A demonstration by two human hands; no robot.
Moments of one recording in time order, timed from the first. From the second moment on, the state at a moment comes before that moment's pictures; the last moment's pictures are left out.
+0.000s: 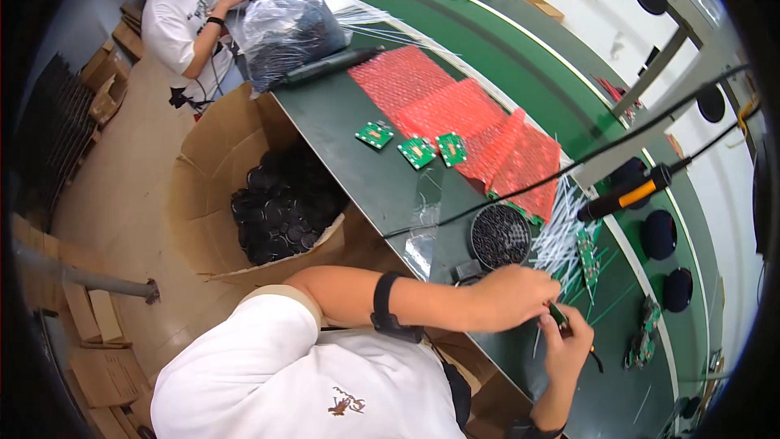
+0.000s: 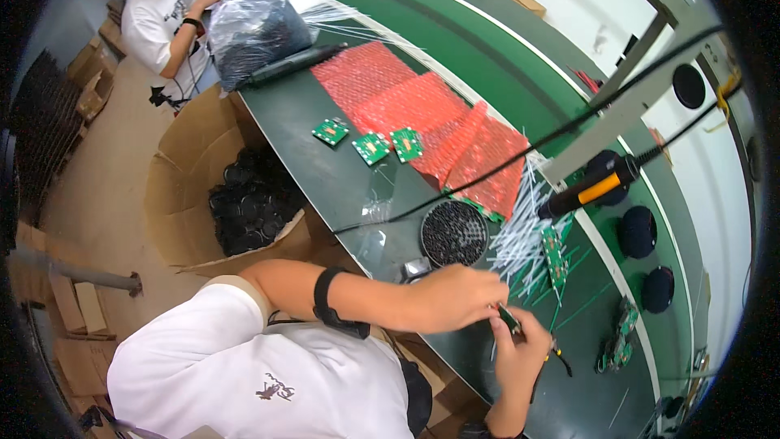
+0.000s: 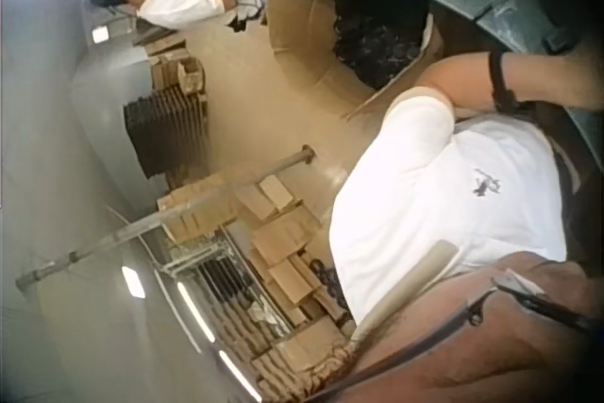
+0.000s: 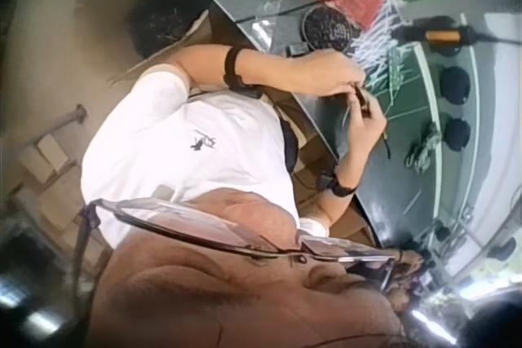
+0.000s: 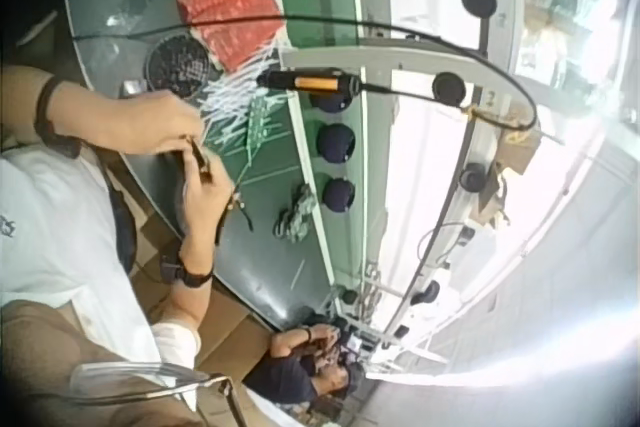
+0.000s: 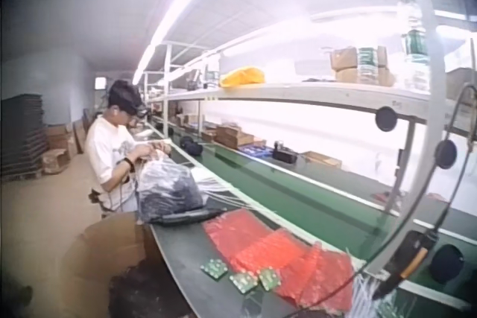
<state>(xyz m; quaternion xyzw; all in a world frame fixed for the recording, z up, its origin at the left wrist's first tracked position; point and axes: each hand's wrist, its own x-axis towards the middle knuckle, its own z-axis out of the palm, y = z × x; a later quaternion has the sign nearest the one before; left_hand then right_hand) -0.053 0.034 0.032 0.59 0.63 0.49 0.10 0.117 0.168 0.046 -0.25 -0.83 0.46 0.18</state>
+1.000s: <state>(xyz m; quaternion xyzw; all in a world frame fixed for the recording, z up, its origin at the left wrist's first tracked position) -0.068 -0.037 0.023 0.53 0.65 0.52 0.18 0.084 0.103 0.042 -0.26 -0.82 0.47 0.17</state>
